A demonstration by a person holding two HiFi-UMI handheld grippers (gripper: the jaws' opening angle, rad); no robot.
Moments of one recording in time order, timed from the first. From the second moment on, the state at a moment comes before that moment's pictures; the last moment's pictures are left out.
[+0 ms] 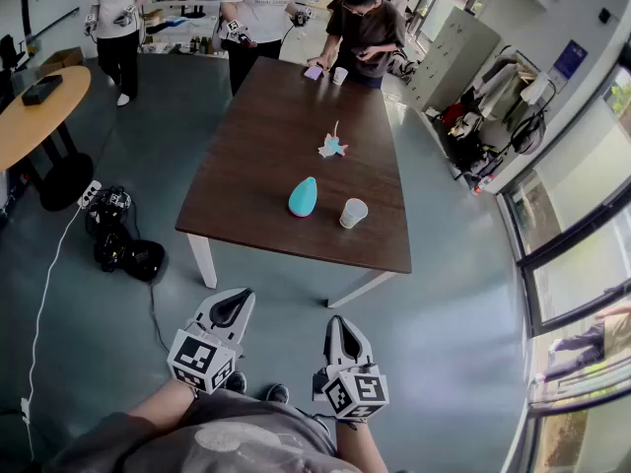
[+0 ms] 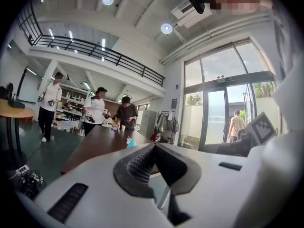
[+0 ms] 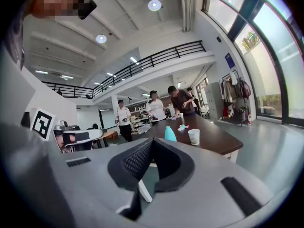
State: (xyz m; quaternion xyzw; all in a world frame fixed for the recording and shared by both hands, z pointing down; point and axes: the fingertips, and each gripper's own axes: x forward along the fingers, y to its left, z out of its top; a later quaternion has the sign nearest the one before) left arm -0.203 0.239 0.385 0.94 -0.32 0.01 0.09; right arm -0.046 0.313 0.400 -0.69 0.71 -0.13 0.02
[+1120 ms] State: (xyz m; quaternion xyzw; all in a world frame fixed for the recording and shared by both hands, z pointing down) left arm -0.114 0.139 0.396 0.92 -0.38 0.00 0.08; right arm 0.077 0.201 0.416 -0.69 0.71 -0.13 0.02
